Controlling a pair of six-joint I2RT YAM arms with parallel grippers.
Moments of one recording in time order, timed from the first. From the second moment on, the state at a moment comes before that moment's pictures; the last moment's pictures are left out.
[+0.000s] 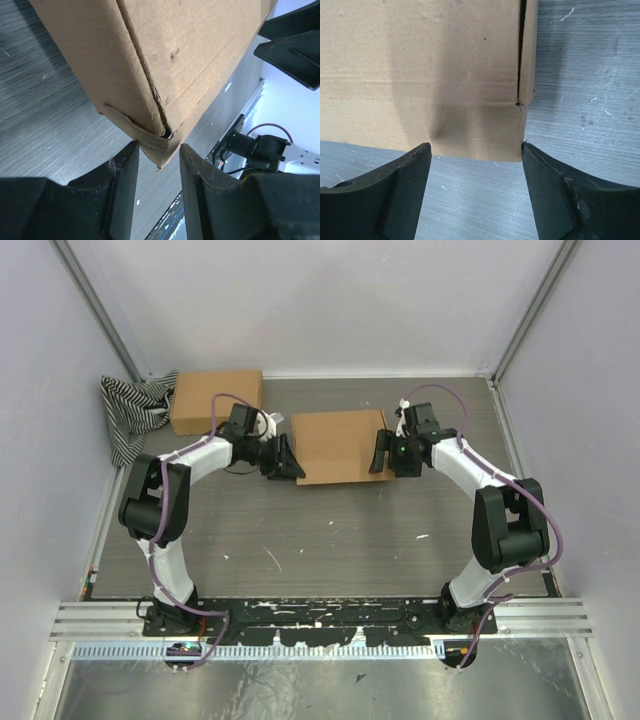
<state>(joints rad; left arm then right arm) -0.34 1.90 1.23 -0.30 0.76 -0.52 0.23 1.64 1.13 -0.48 -0.22 0.32</state>
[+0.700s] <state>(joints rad) -0.32 1.90 1.23 -0.31 0.85 -0.53 0.22 1.64 1.27 -0.68 -0.25 0.30</state>
